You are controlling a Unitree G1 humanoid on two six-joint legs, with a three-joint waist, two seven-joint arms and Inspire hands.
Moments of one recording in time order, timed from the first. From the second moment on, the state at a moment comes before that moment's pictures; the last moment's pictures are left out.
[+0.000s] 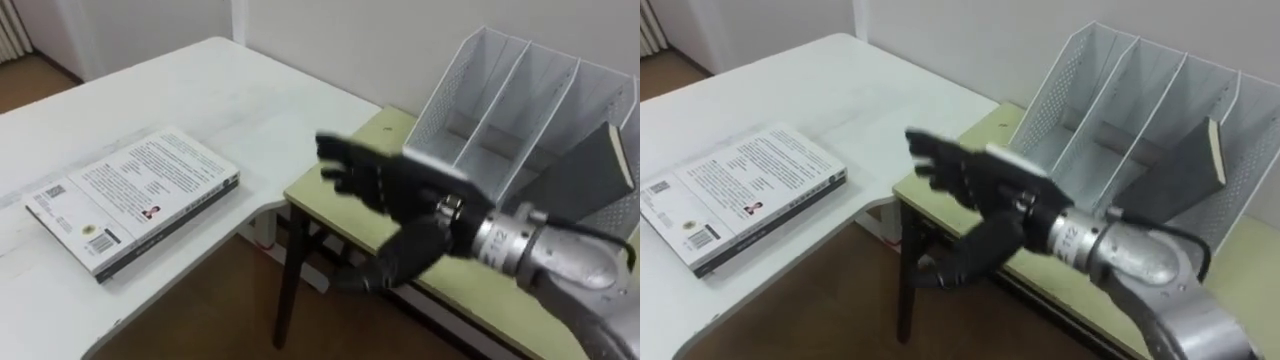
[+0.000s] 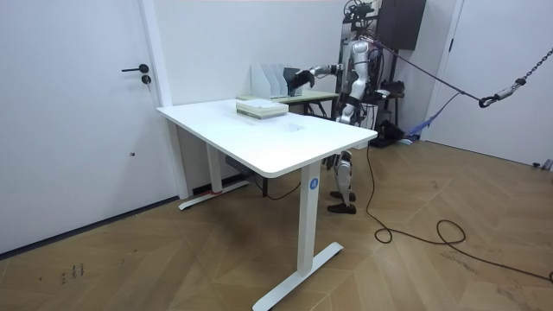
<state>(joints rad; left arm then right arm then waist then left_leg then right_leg) 0.14 0.36 -0.10 1.04 -0.10 0.14 -0.17 -0.18 -0.59 0.33 -0.03 0.24 0.20 0.60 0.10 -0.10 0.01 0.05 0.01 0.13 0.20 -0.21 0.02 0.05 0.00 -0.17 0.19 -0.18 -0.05</state>
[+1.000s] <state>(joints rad) 0.20 0.26 0.04 1.09 0.08 0.14 -0.15 0.09 -0.30 -0.06 1.26 0.16 0.08 0.30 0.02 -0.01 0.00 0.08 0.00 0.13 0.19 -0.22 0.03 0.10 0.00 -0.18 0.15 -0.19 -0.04</state>
